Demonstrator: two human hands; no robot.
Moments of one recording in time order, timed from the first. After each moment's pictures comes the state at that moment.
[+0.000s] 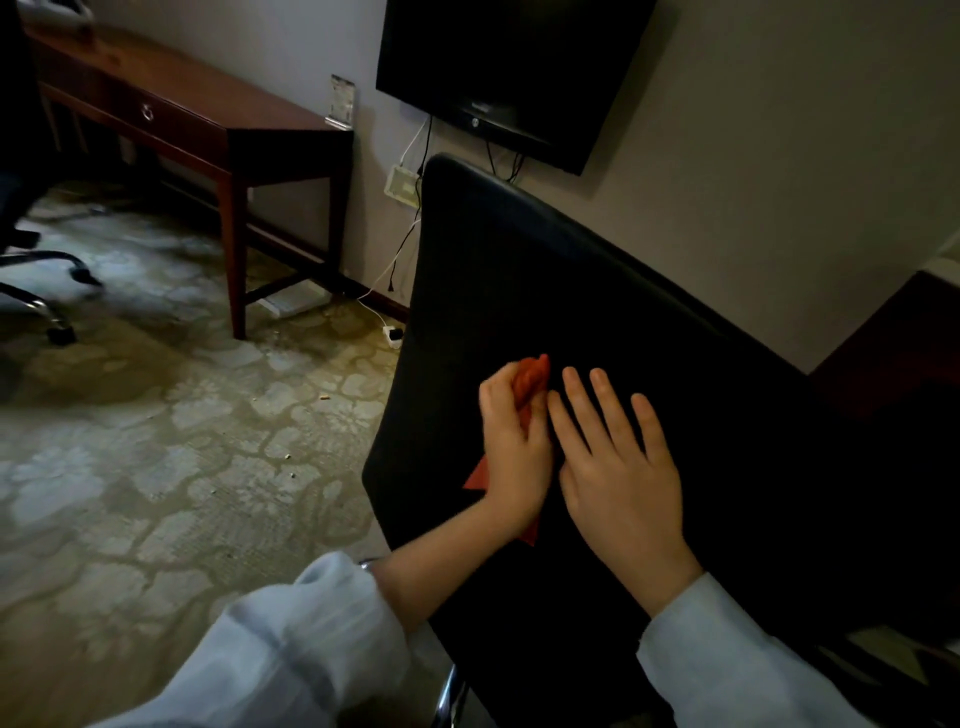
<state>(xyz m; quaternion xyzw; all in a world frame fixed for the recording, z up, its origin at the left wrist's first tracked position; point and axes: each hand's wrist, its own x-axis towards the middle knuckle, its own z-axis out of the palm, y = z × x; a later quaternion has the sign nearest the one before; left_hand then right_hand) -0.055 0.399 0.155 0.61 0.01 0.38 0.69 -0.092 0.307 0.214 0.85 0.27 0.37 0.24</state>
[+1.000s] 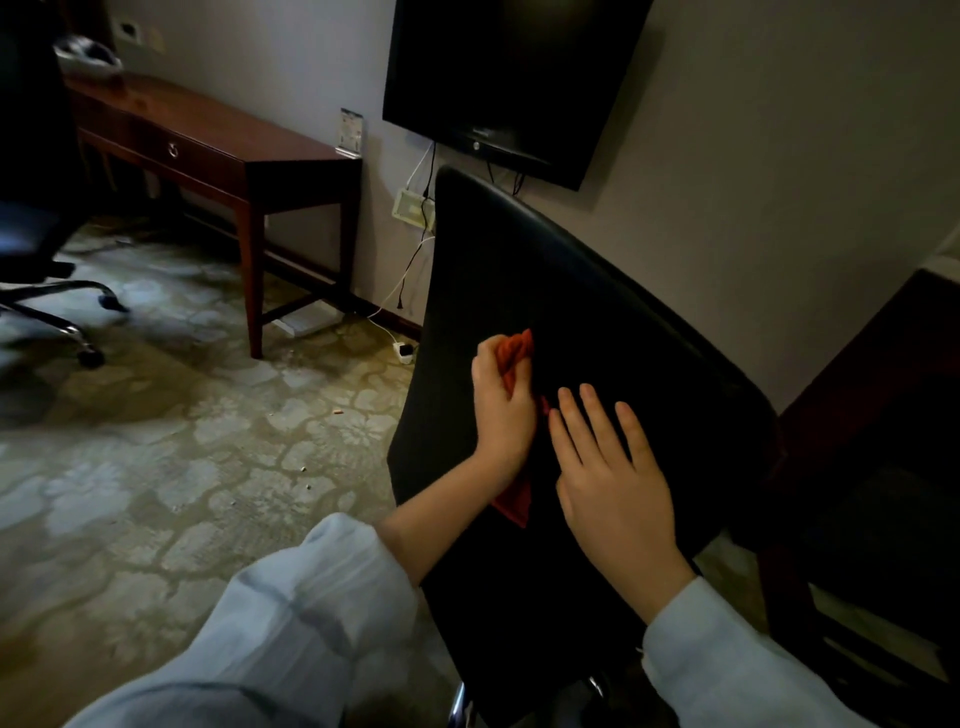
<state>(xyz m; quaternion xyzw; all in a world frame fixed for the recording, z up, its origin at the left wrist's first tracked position) -0.040 0.414 0.161 0.59 0.00 0.34 0.73 -0.123 0.296 0.207 0.87 0.28 0.33 0.22</state>
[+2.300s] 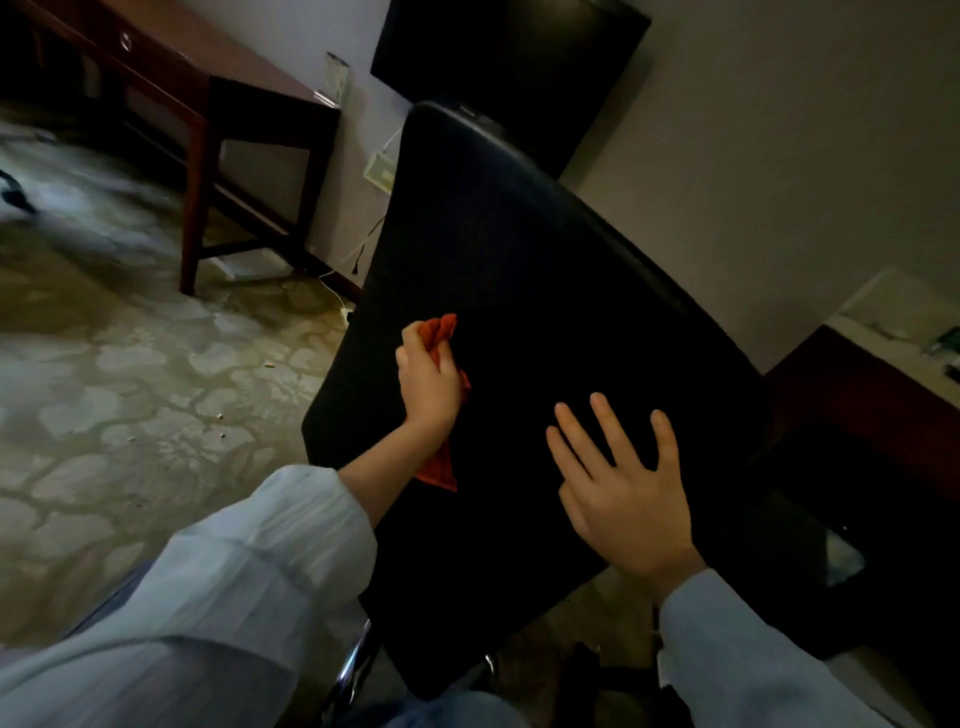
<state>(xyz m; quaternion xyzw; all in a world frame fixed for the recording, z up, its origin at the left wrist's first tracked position) -0.044 0.406 0.128 0.59 0.18 0.29 0.74 -0.121 0.197 0.194 0.72 0.38 0.48 0.35</state>
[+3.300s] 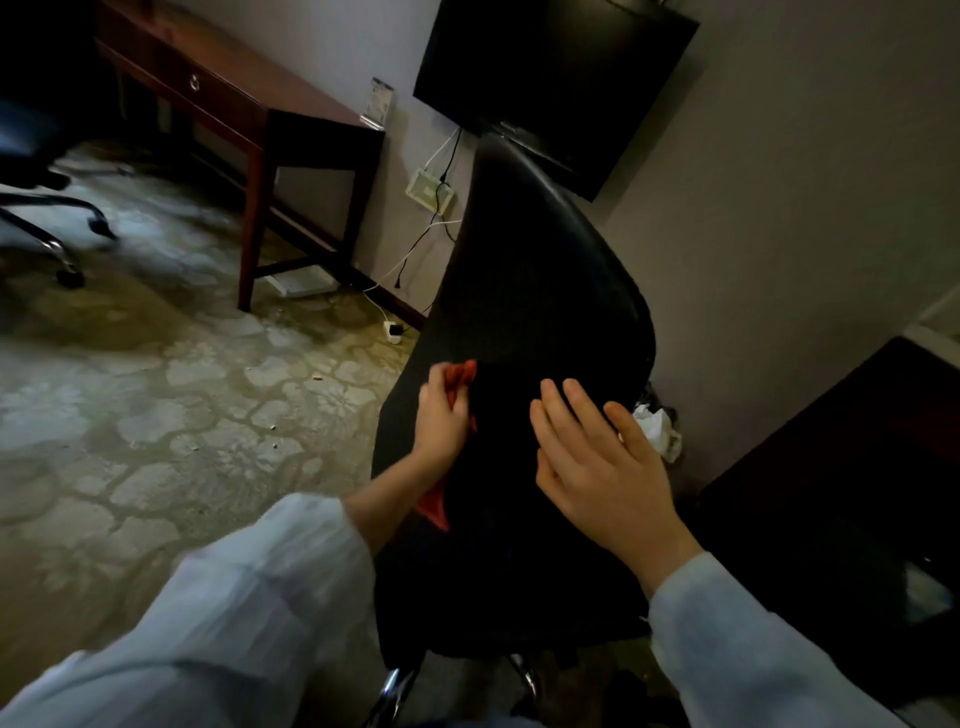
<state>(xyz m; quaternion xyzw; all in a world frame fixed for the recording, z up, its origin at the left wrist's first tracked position) -0.052 0.437 0.096 0.65 0.13 0.24 0.71 -0.110 0.271 0.206 0.71 0.41 0.49 0.30</state>
